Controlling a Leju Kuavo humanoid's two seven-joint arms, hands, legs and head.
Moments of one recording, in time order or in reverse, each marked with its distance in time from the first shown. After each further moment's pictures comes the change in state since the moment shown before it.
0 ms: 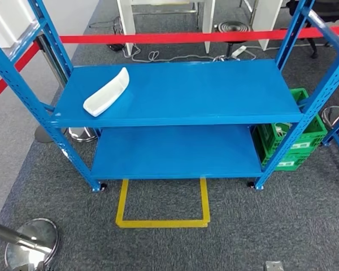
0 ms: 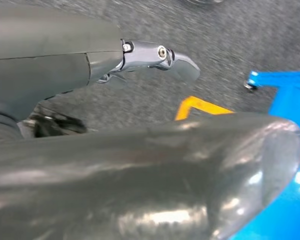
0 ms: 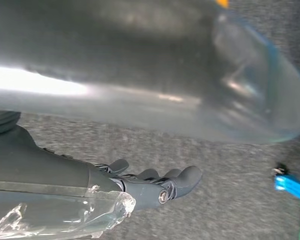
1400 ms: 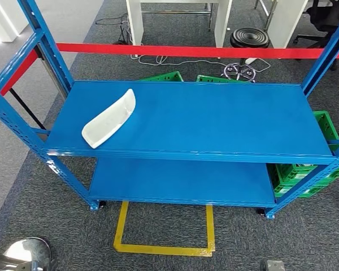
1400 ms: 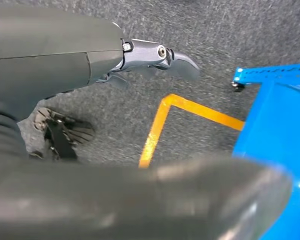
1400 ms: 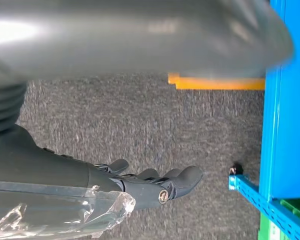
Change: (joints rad) left arm 0.007 0.004 -0.002 0.003 -0.020 0.018 0.035; right arm -0.043 -0.003 -0.002 0.063 -0.031 -0.033 -0.036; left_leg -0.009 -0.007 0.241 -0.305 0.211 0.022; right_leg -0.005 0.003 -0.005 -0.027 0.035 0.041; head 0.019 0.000
